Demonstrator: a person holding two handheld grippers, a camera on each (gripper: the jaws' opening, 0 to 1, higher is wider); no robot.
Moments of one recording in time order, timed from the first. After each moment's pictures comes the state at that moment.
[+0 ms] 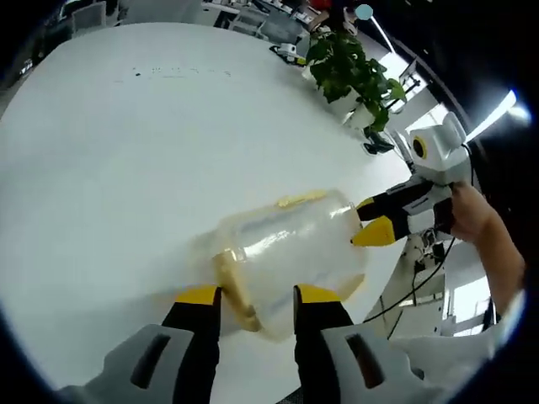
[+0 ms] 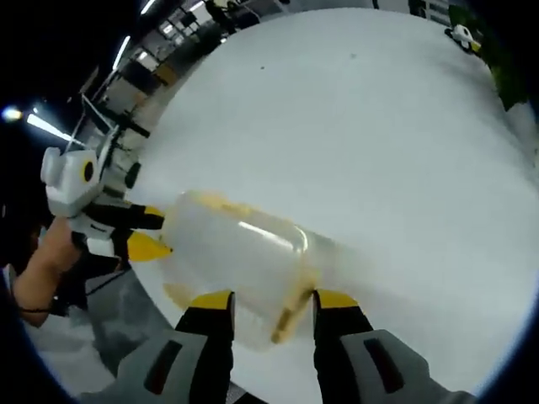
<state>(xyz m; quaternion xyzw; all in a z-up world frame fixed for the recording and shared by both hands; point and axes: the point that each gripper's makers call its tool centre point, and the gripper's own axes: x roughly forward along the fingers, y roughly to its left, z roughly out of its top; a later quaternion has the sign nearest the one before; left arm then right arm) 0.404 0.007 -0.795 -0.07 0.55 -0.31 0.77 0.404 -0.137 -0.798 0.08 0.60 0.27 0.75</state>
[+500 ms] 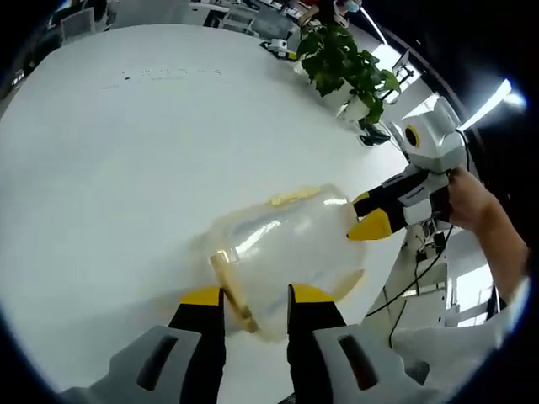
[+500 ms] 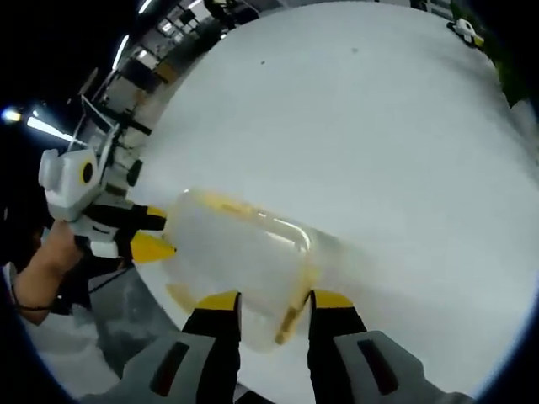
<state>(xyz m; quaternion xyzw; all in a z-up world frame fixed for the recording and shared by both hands) 0.403 -0.003 -0.803 -0.05 0.55 -0.32 0.77 0.403 -0.132 -0.798 0.07 0.60 0.28 0.75</state>
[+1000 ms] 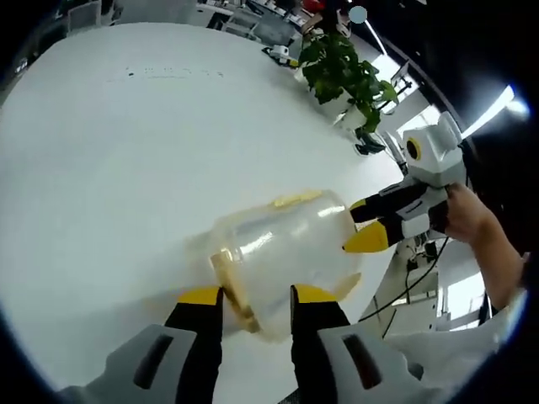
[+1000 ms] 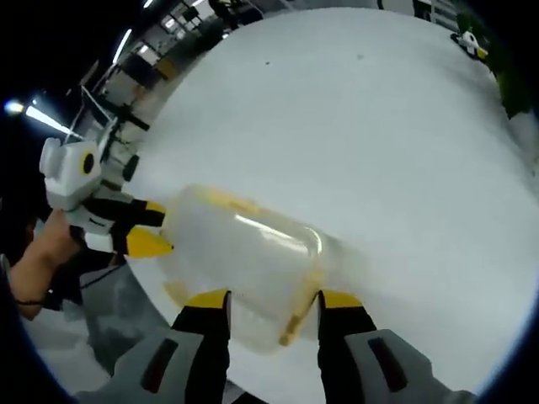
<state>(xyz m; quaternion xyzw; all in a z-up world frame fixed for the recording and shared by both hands) 0.403 0.003 -0.797 -0.09 0.54 -0.33 0.76 0.398 -0.127 -0.798 0.04 0.59 0.28 0.75</state>
